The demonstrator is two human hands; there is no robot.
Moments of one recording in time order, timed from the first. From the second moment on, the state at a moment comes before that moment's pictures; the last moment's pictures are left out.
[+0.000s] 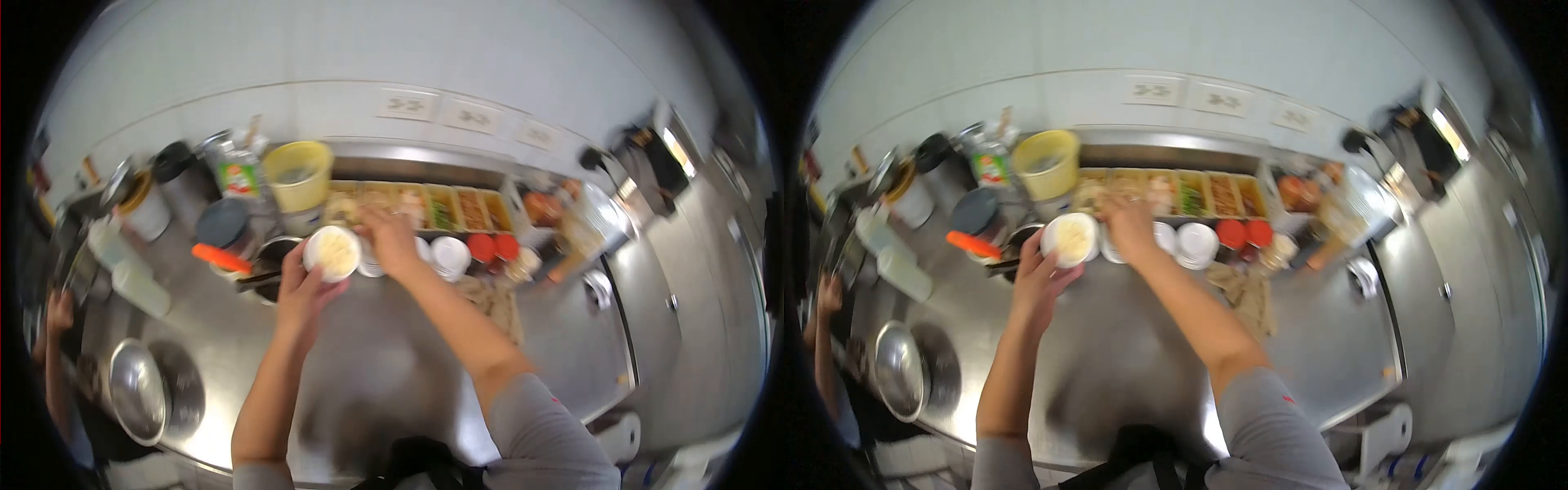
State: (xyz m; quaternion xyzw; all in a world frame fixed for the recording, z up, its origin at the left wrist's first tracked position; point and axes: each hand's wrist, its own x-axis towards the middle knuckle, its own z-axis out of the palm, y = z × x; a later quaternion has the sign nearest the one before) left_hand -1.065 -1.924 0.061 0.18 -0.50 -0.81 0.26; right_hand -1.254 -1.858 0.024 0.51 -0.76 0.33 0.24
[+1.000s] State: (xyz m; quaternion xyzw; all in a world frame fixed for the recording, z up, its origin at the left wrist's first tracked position) left_hand -1.152 -1.176 -0.018 -0.19 -0.72 -0.63 -0.22; right_hand -1.107 -0.911 0.020 -0.01 -0.73 0.66 -0.18
